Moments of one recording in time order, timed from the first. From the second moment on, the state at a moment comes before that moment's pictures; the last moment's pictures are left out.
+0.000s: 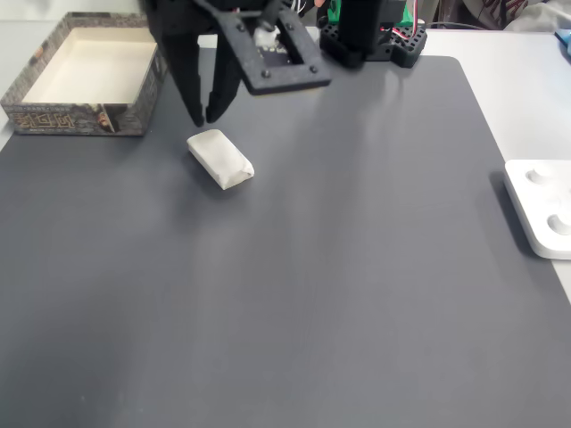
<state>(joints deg) 46.8 85.3 99.1 68.6 74.8</state>
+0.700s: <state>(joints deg) 47.1 72.4 84.0 78.2 76.9</state>
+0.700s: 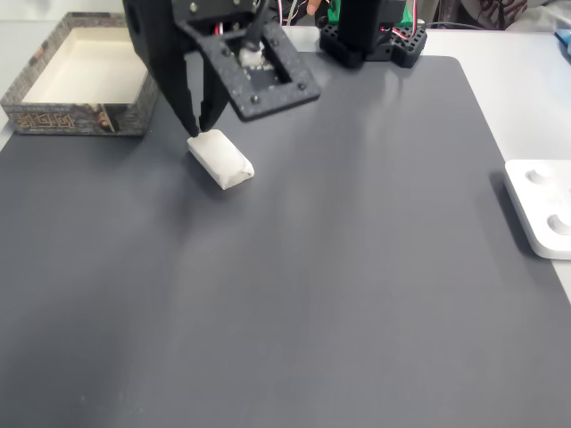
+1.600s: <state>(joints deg) 46.8 69.3 78.0 86.2 64.8</state>
